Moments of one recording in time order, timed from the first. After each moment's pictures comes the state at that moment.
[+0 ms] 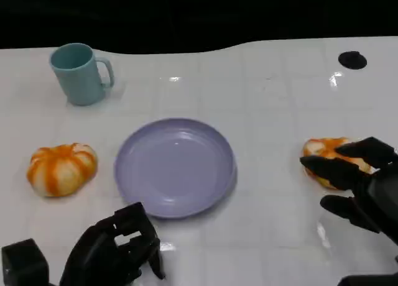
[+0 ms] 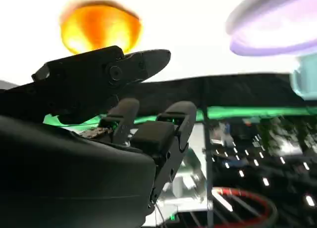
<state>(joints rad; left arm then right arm) 0.01 0.00 0.05 0.47 -0.36 -0.31 -0.69 -0.06 -0.47 0.20 0.11 -0.94 -0.35 -0.43</state>
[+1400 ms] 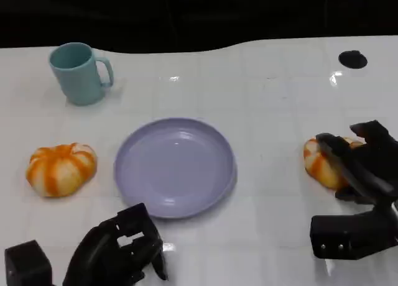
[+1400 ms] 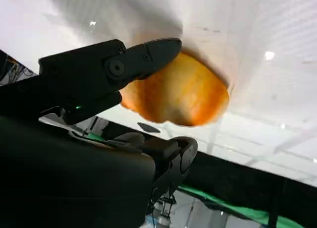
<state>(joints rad) 0.02 -0.01 0.05 0.46 -0.35 -0.31 -0.69 -0.49 -0.40 0.48 0.71 -1.03 -0.04 -0.34</state>
